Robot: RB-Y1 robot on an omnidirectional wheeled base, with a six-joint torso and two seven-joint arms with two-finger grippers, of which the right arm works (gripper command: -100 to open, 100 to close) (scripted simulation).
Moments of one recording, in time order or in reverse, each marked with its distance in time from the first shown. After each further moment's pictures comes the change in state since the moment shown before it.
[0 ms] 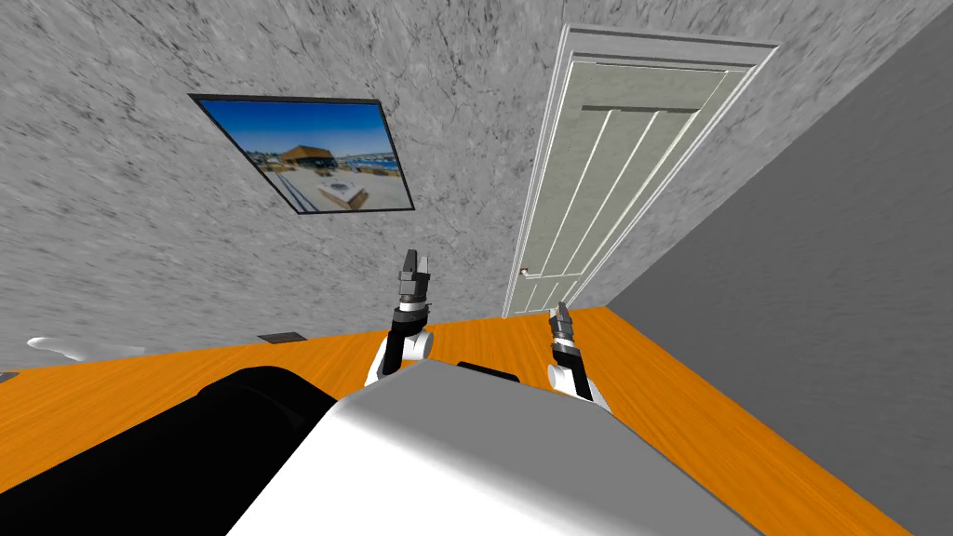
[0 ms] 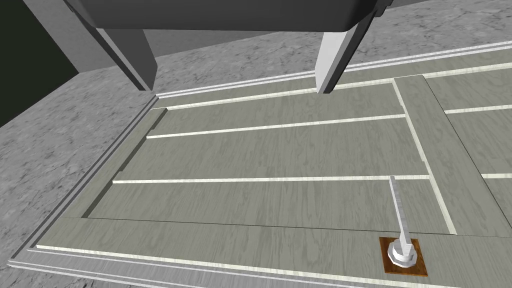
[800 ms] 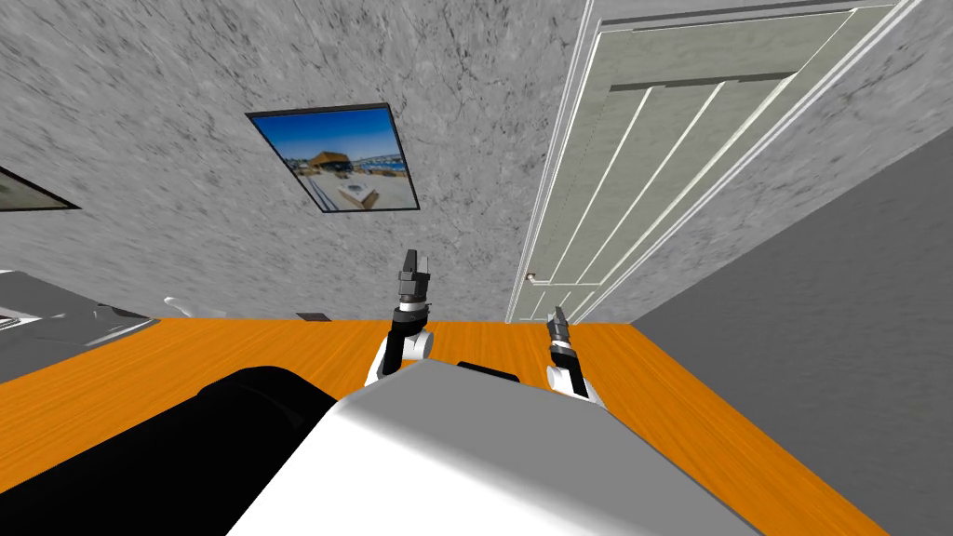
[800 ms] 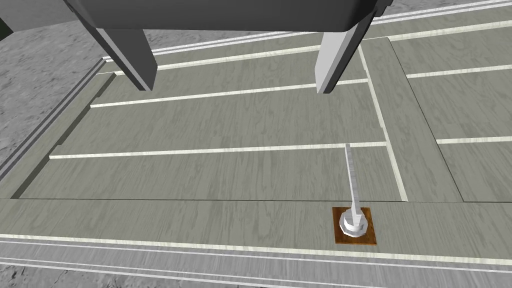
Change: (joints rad) arm -0.078 -0.026 0.006 0.211 -0.028 -0.043 -0.029
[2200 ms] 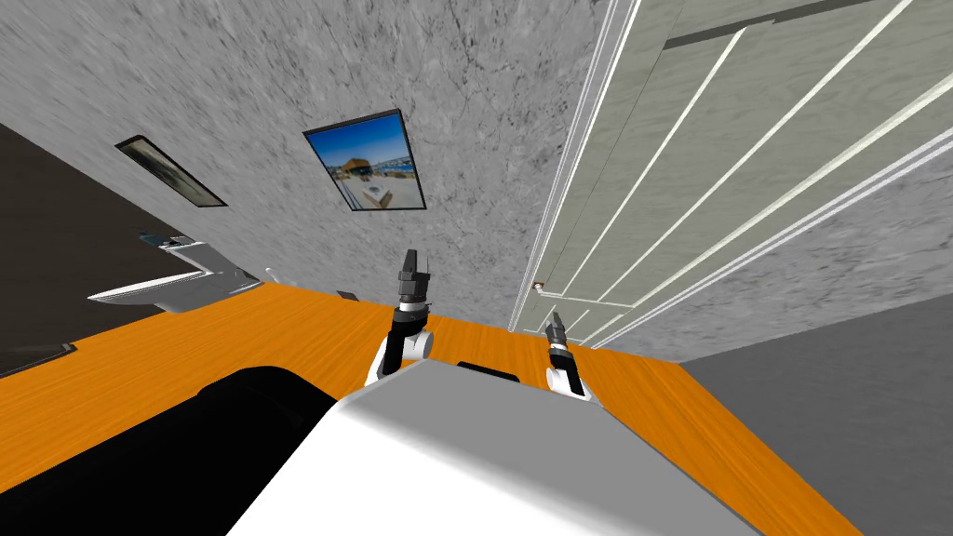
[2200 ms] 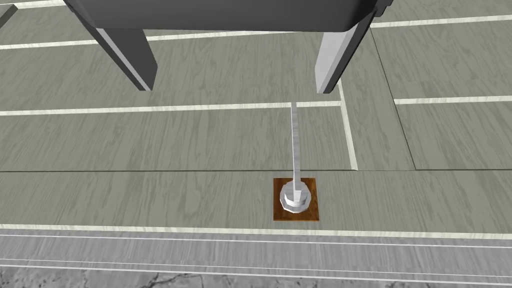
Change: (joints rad) arm -0.118 -0.024 0.008 0.298 -0.039 -0.052 -0.035
